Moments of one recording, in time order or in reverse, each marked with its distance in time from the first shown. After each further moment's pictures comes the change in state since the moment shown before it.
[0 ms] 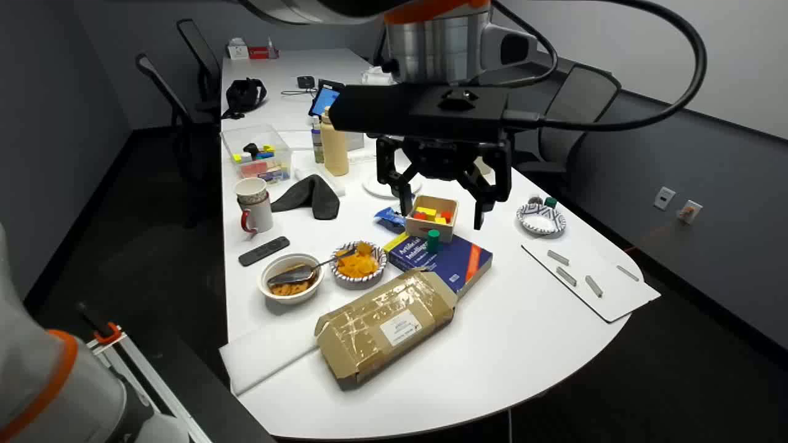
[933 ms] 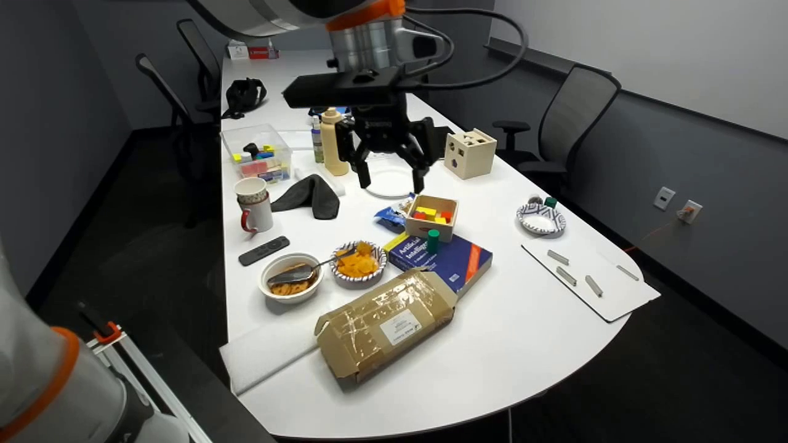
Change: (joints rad) arm 0.053 0.092 0.281 0.015 -0.002 -0.001 0.360
